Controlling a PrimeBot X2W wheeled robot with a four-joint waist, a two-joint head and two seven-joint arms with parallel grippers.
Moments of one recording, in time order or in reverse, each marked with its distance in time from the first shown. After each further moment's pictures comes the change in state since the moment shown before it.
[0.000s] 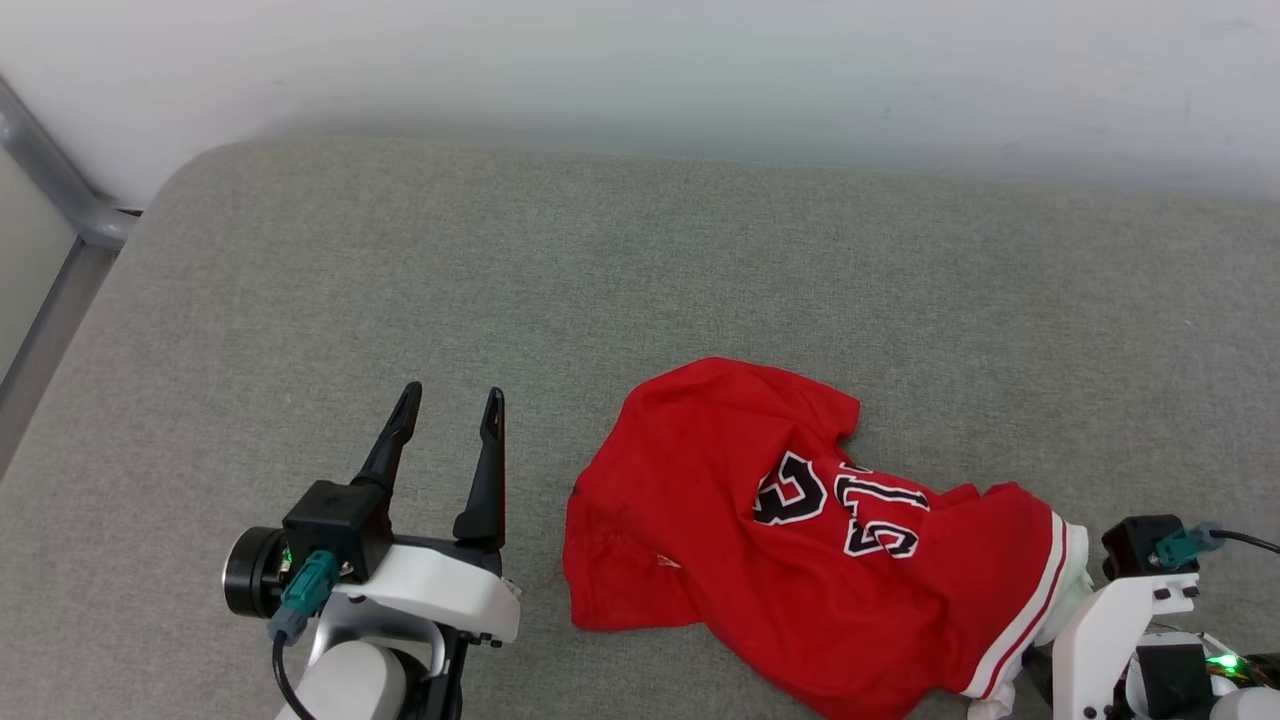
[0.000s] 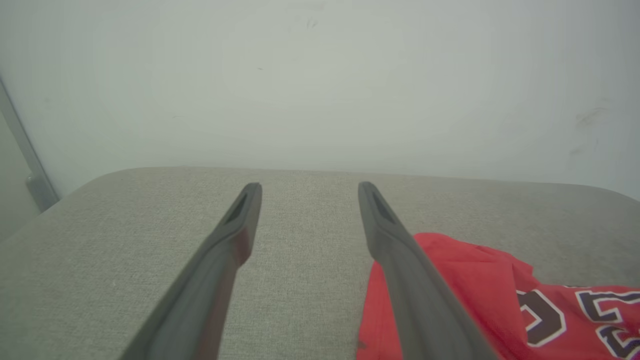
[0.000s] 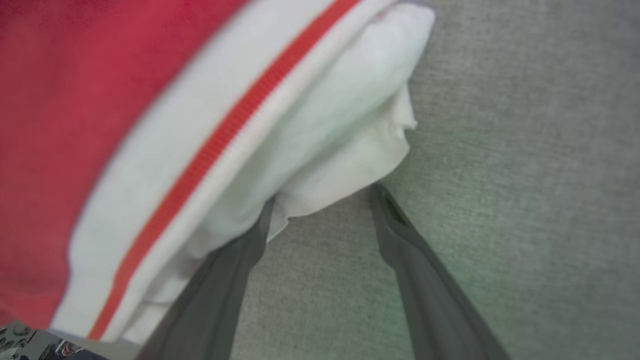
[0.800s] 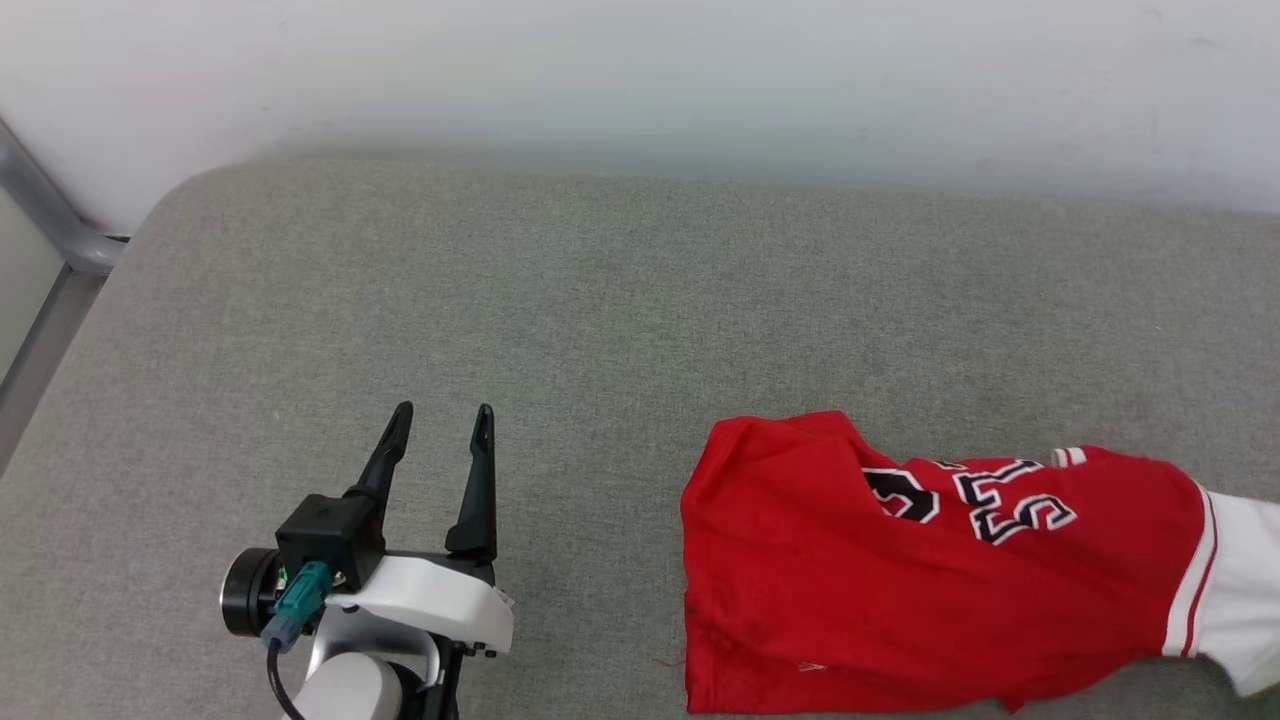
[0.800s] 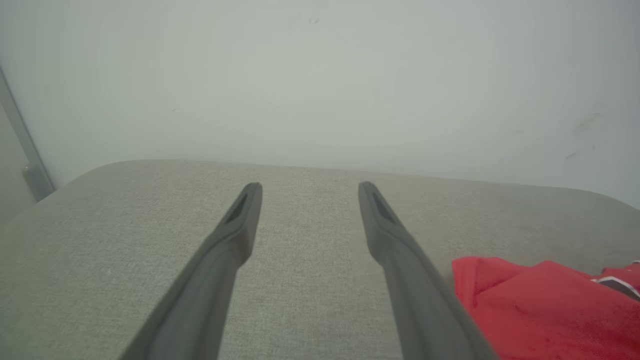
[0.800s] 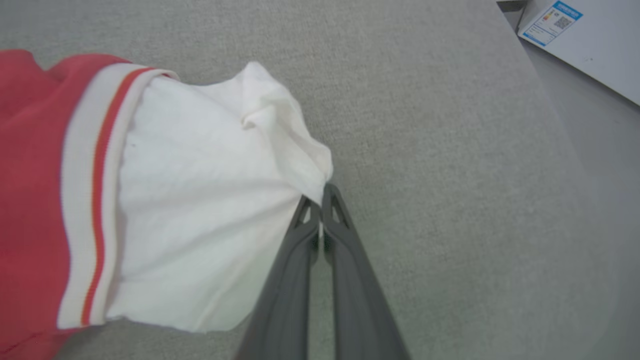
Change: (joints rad) left arm 0.021 -0.021 0.022 0.032 -0.013 -0.003 -0.010; right arm -0.047 -0.024 -0.488 -0.005 -0.148 0.001 -0.196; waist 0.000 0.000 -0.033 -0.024
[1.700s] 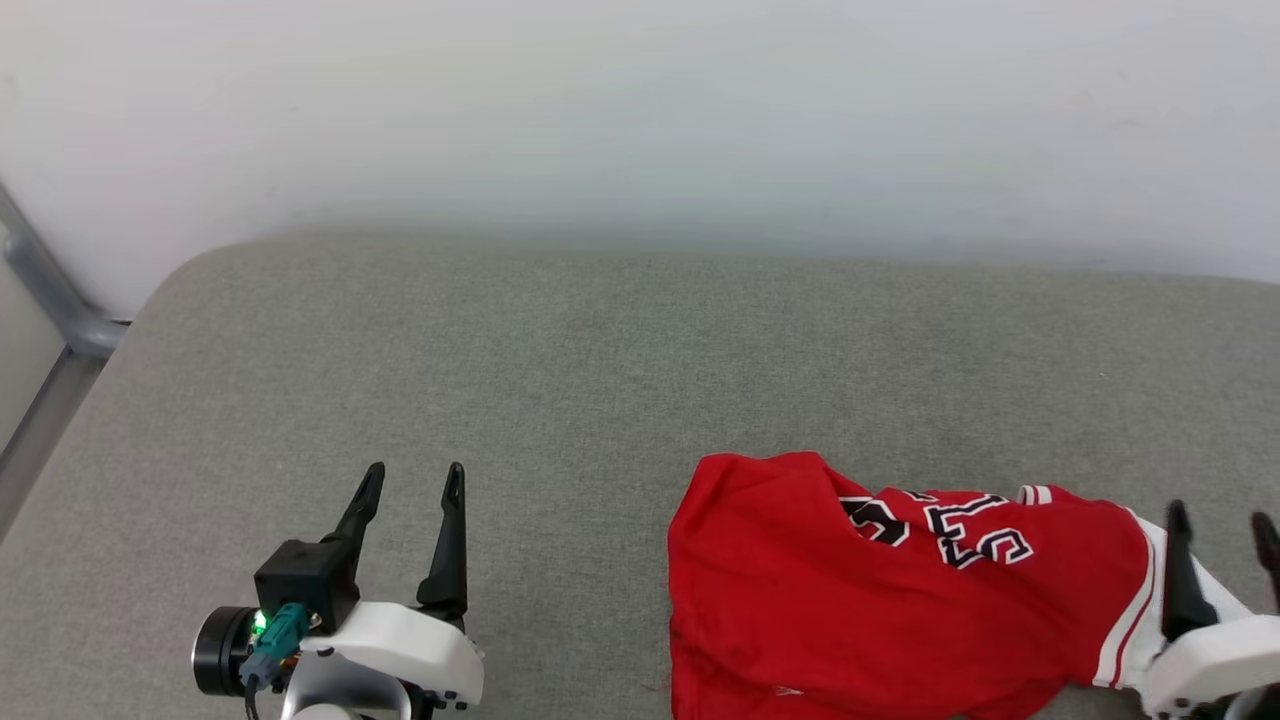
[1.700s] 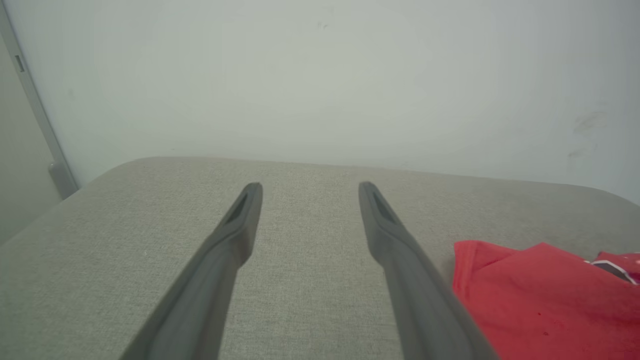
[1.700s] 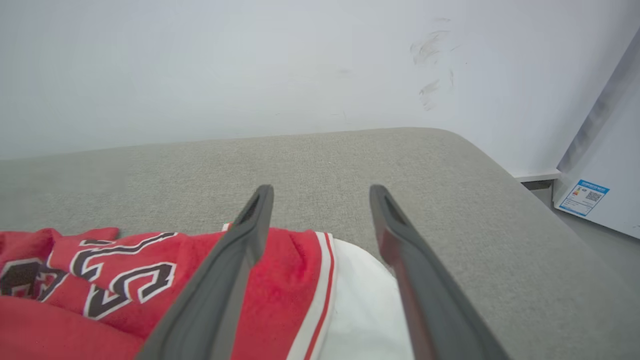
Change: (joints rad) left arm 0.090 0.047 0.011 -0.023 -0.024 0.024 0.043; right arm 0.051 0.153 0.121 0.012 -0.049 0.000 -0.625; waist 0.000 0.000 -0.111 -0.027
